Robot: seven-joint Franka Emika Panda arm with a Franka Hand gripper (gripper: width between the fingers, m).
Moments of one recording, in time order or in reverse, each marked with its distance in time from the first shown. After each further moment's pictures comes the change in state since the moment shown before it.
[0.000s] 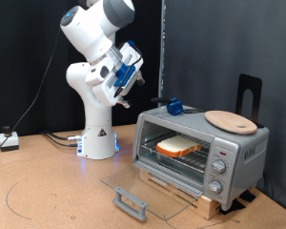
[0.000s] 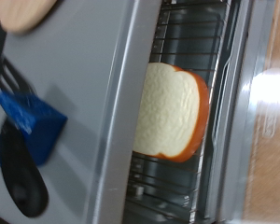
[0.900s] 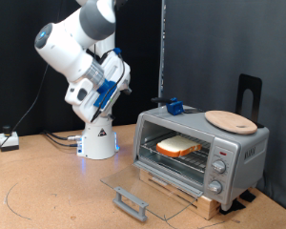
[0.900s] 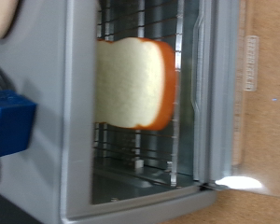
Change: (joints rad) arm -0.065 0.259 -0.069 0.128 -0.080 -0.076 0.011
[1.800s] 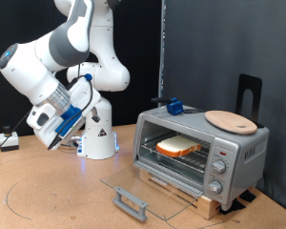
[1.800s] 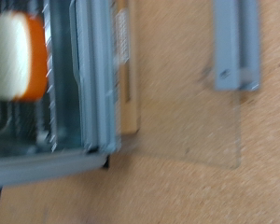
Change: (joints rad) arm -0.063 0.205 -0.057 0.104 -0.149 0.086 -0.134
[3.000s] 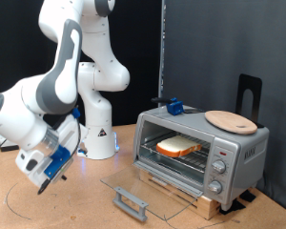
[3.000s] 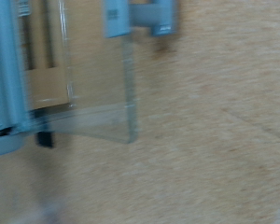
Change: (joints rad) arm -0.011 0.333 -0.025 0.103 -0.080 0.122 0.010
